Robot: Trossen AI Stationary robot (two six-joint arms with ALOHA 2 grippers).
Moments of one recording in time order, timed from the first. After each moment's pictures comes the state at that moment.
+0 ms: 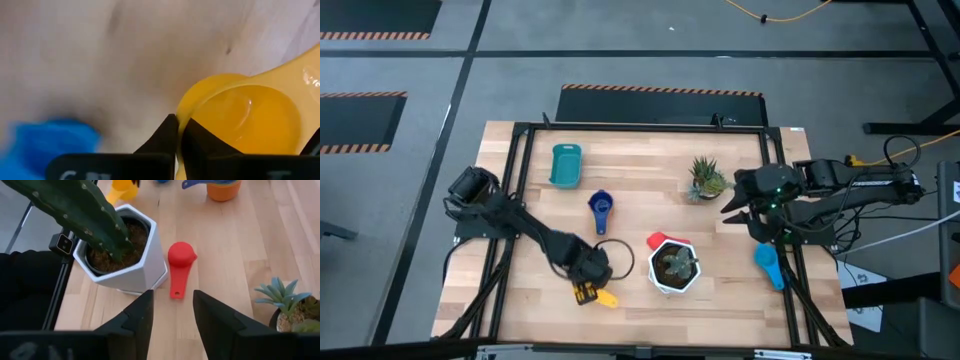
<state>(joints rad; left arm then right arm) -0.47 1.73 1.09 -0.74 0.12 -0.86 0.09 0.83 0.91 -0.82 -0.13 0.20</state>
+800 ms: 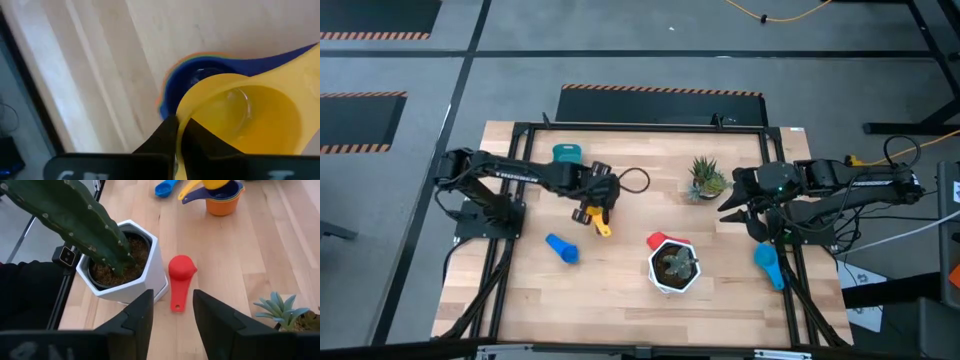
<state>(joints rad) 0.07 1.52 1.09 -0.81 -0.29 0.49 0.09 0.83 0.91 -0.76 -0.12 0.20</state>
